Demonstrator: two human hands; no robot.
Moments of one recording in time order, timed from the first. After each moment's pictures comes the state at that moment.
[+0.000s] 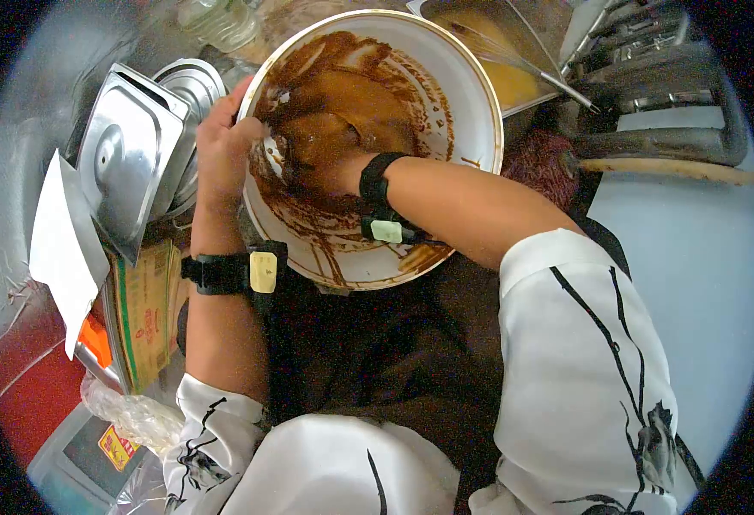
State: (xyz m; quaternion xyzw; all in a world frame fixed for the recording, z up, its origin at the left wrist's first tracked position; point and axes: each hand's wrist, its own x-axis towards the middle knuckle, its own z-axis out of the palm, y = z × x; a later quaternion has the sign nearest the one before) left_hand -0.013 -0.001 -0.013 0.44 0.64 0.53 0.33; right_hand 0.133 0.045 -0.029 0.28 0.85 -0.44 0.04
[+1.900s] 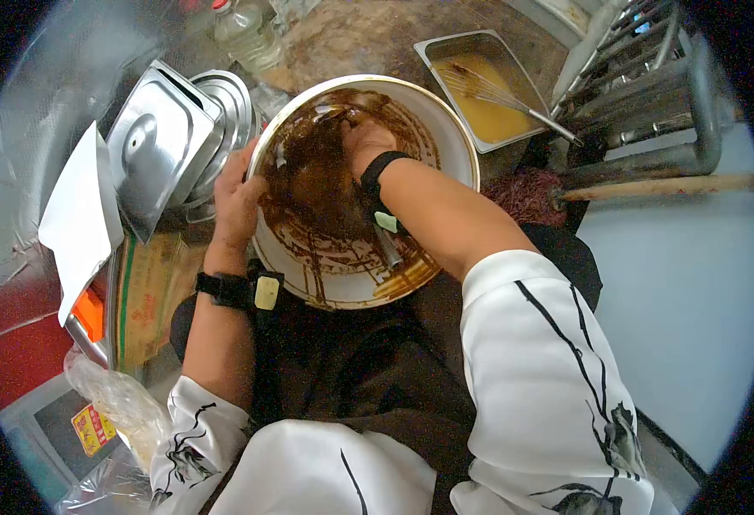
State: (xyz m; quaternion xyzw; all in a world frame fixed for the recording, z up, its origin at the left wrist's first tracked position) left_hand -0.009 -0.071 -0.012 0.48 0.67 0.51 0.26; right_hand 0.131 0.104 -0.117 0.41 0.87 -0.07 0.28
